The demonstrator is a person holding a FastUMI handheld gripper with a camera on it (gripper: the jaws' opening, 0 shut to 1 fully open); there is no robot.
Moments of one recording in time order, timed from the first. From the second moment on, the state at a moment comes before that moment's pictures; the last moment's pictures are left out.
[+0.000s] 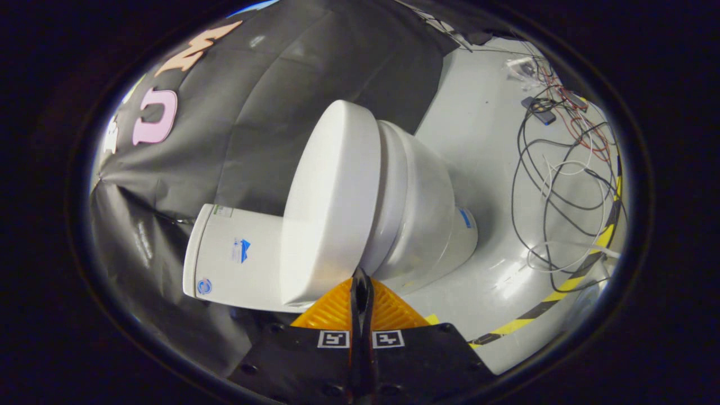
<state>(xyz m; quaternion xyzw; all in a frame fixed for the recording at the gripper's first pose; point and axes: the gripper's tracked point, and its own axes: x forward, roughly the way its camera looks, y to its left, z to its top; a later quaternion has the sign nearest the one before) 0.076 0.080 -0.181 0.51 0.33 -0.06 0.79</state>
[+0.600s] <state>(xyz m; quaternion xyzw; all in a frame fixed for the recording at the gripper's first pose) 0.077 0.084 -0.150 0.50 0.34 -0.06 0.79</state>
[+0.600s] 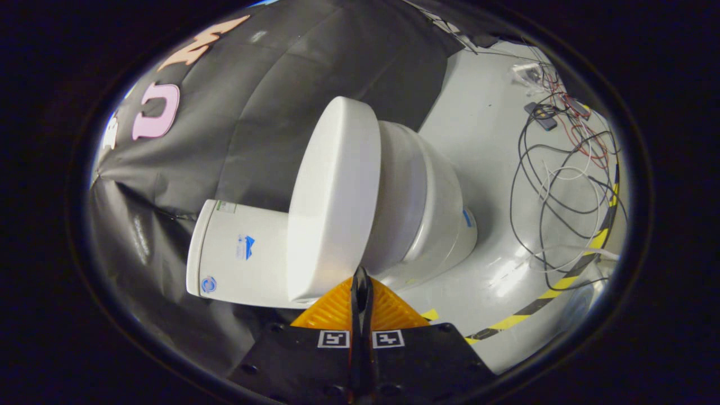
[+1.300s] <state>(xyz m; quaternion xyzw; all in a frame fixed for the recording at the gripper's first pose) 0.086 0.094 -0.094 0.43 0.33 -0.04 0.84</state>
